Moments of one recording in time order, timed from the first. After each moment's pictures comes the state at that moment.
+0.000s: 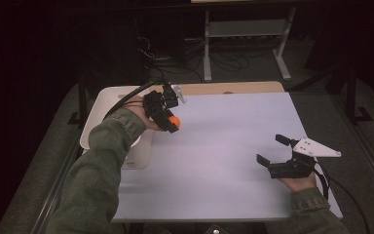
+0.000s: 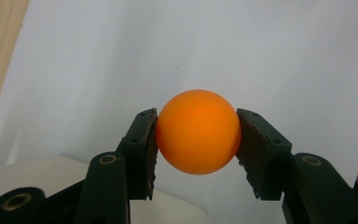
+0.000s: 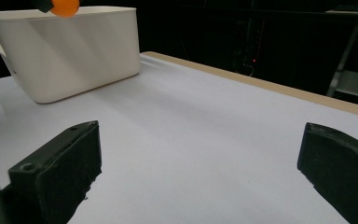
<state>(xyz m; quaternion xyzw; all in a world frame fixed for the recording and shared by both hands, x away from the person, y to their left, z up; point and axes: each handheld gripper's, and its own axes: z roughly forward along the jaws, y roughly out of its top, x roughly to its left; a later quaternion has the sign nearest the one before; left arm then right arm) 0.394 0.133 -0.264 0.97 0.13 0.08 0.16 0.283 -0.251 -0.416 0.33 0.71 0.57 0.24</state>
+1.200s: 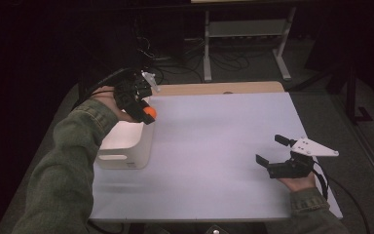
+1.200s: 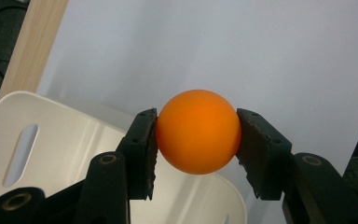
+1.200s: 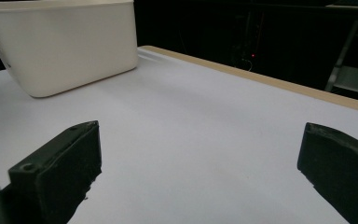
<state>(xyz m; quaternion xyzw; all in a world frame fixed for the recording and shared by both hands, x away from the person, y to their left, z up) 0.385 0.188 -0.224 0.97 0.16 0.11 0.14 0.285 -0.249 -0.418 0.33 0.72 0.56 0.24</state>
